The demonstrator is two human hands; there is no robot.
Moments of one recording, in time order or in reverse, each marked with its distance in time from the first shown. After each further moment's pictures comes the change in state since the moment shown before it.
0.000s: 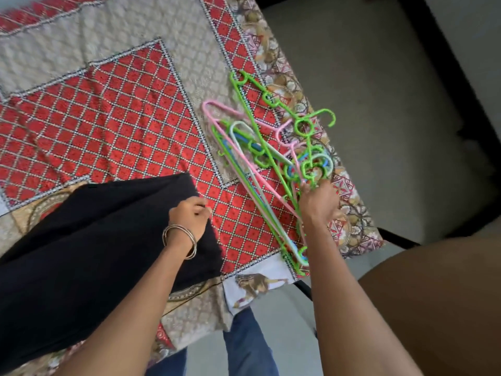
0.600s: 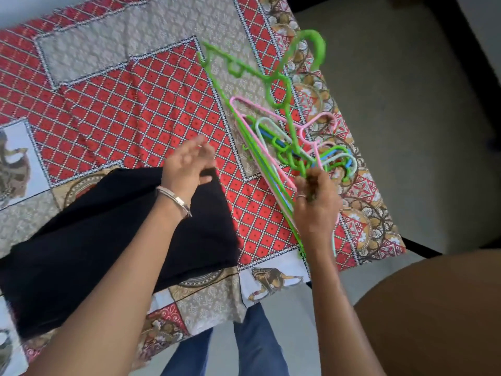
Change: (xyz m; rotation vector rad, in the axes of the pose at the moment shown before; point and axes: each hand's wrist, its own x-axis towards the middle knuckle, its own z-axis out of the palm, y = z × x) left_hand -0.002 0.063 -0.054 -0.755 -0.011 0.111; right_hand -0.059 -0.003 -0.033 0.557 0.005 -0.688
